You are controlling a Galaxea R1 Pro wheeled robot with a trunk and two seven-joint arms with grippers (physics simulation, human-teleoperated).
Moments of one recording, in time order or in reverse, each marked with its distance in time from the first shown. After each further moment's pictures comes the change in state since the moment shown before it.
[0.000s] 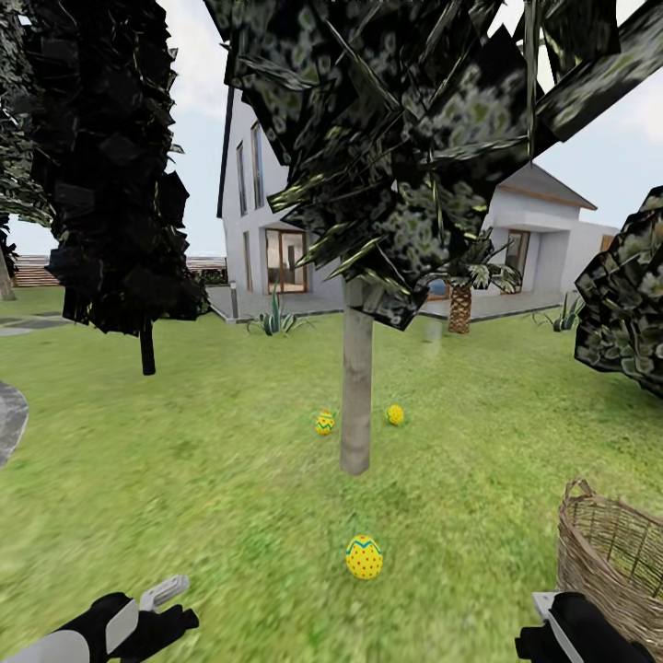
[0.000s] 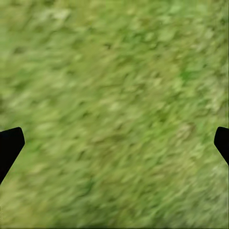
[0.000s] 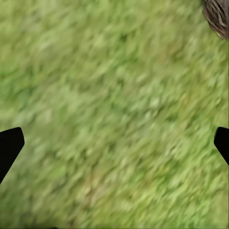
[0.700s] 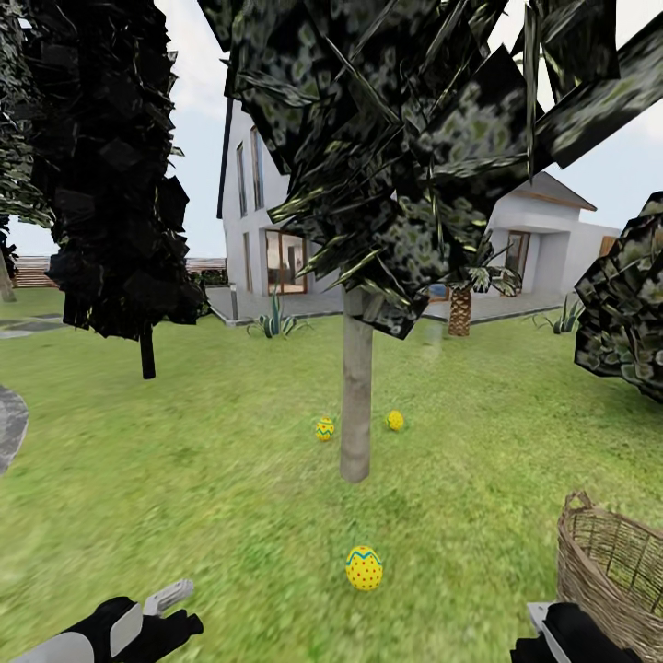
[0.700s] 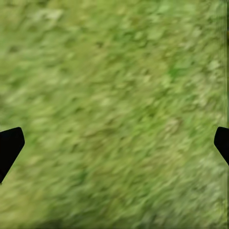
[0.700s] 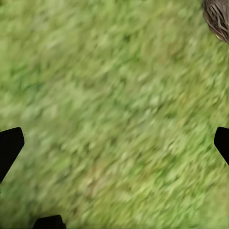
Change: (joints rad) left arm 0.000 -0.013 0.000 0.022 0.000 -0.005 0.000; right arm 0.000 0.021 0.009 0.055 0.009 -0.040 -0.013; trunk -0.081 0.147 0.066
